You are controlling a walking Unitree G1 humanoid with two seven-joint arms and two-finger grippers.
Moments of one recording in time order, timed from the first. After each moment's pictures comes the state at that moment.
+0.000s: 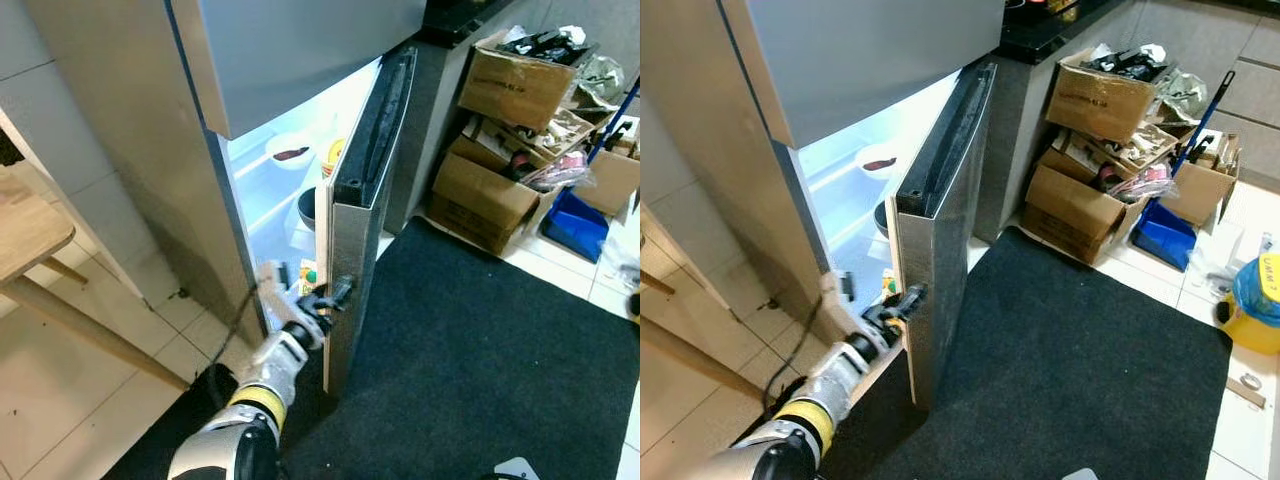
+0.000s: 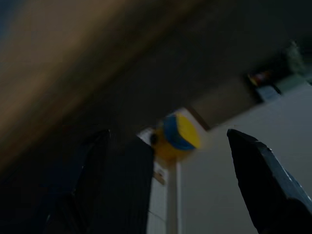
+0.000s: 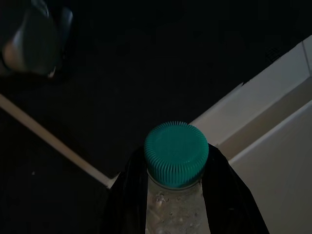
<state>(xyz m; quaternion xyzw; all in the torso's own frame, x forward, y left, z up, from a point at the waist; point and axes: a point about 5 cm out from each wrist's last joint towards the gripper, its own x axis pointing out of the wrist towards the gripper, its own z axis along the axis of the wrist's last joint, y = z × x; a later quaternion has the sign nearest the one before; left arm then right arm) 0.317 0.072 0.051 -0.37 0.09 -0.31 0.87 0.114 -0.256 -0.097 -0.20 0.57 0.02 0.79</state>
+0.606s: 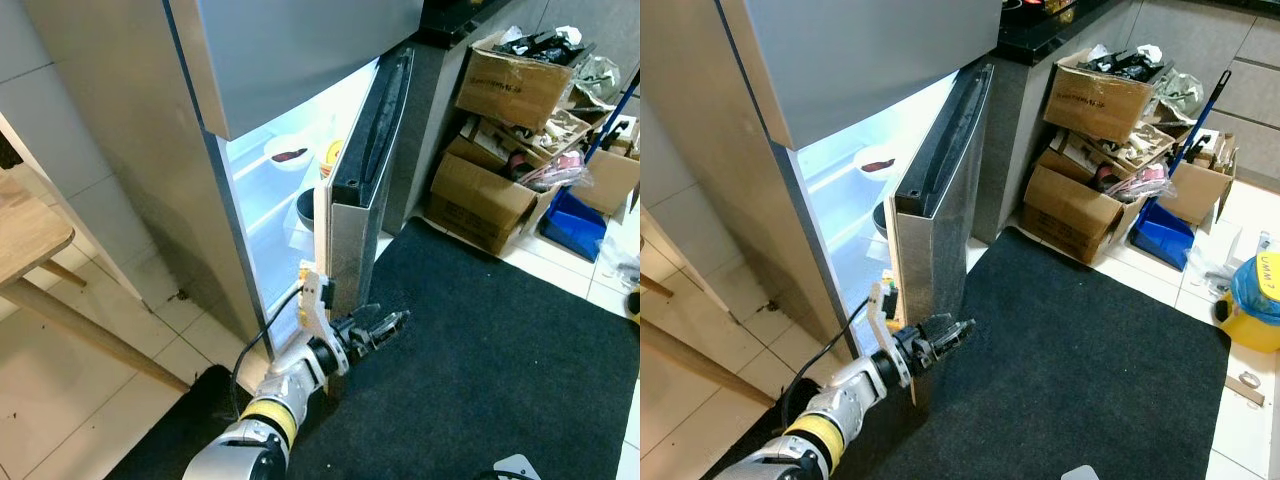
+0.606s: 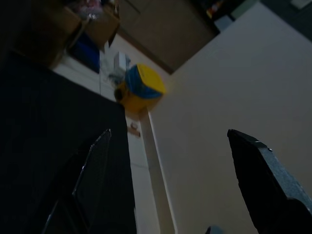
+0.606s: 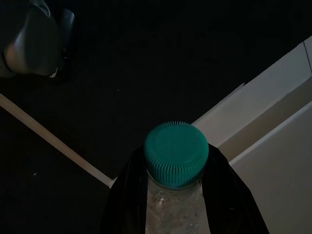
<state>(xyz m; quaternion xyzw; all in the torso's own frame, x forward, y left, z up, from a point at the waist) 0.287 0.040 0.036 -0.31 0.15 -0.45 0.83 0.114 -0.256 -0.097 -0.20 0.57 0.02 0.79</state>
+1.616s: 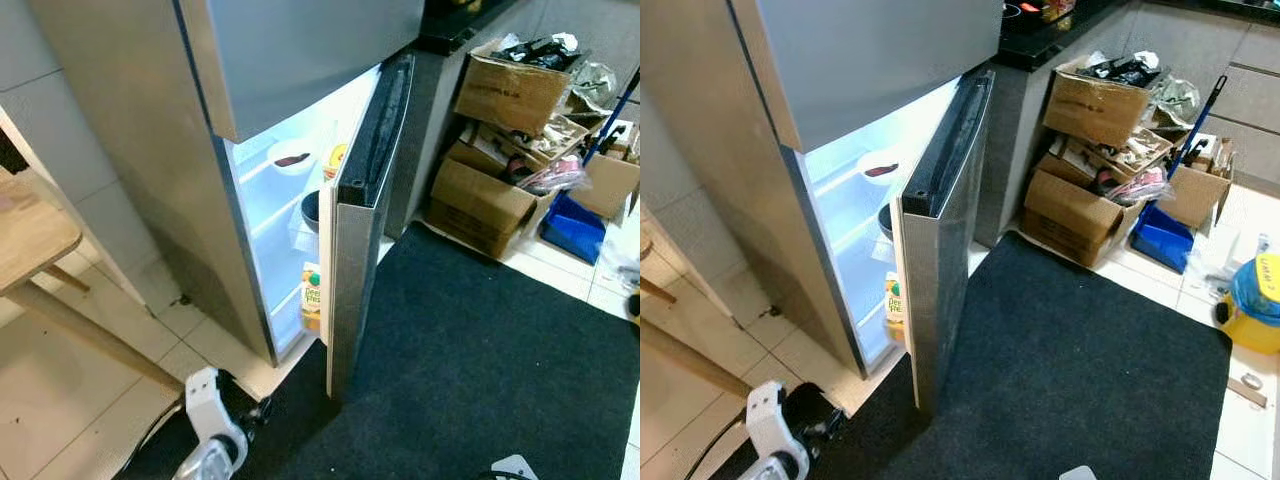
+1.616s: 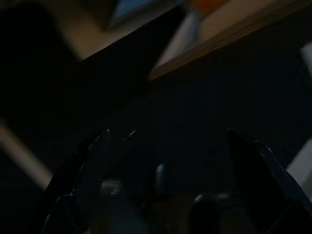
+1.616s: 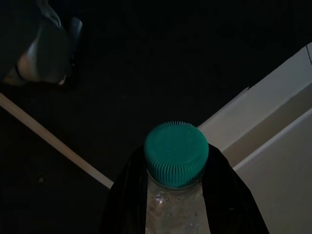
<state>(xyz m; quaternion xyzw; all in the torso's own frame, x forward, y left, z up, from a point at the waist) 0.185 0.194 -0.077 -0.25 0.38 0.03 0.89 0.117 -0.252 -0.097 -0.20 0.57 0.02 0.80</state>
